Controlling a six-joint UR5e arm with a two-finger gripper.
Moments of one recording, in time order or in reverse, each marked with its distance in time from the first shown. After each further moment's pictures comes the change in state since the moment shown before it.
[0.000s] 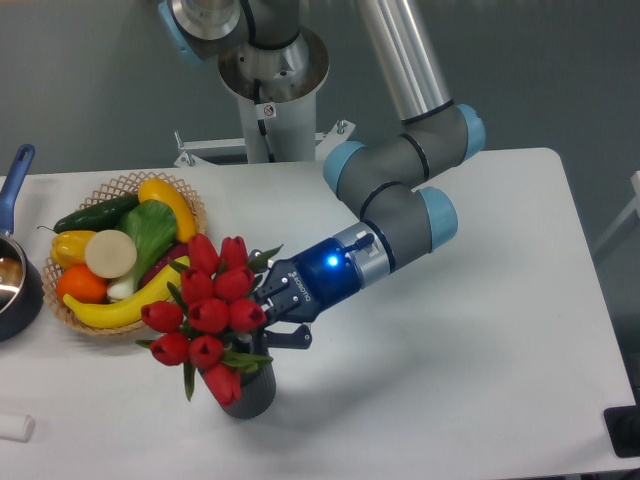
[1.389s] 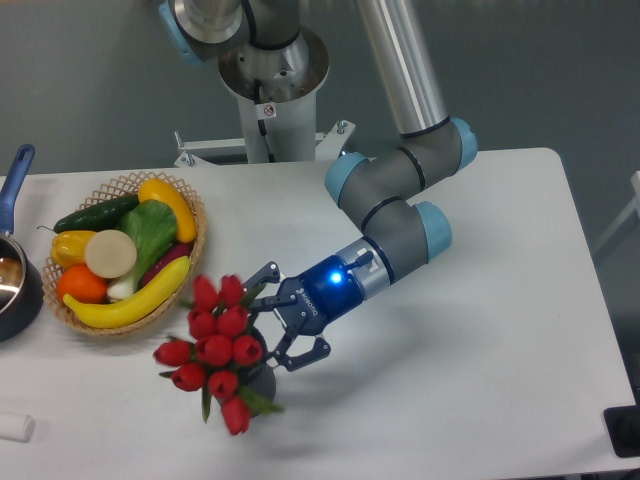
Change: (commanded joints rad) arm 0.014 -0.023 -0.057 0.002 0.094 0.114
